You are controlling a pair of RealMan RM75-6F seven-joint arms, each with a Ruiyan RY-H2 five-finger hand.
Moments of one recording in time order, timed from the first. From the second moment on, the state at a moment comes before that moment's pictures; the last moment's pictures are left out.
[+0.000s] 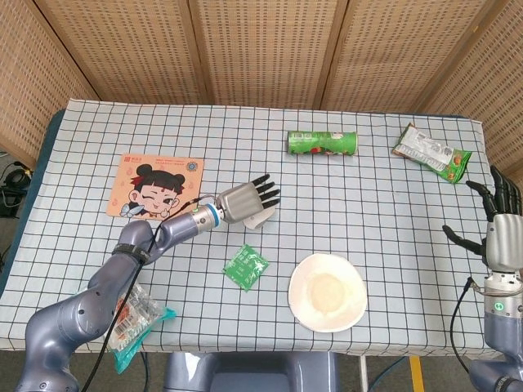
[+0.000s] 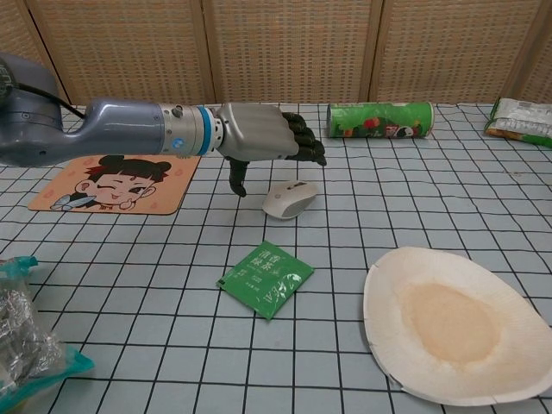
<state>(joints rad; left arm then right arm) -1.29 -1.93 0.14 -0.36 1.86 0.78 -0.29 0.28 -1.39 0.26 -1.10 -1.40 1.55 0.42</state>
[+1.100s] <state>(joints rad) -1.32 -2.08 0.18 -0.20 1.80 0.77 -0.31 0.27 -1.39 0.28 -1.11 -1.41 1.57 0.44</state>
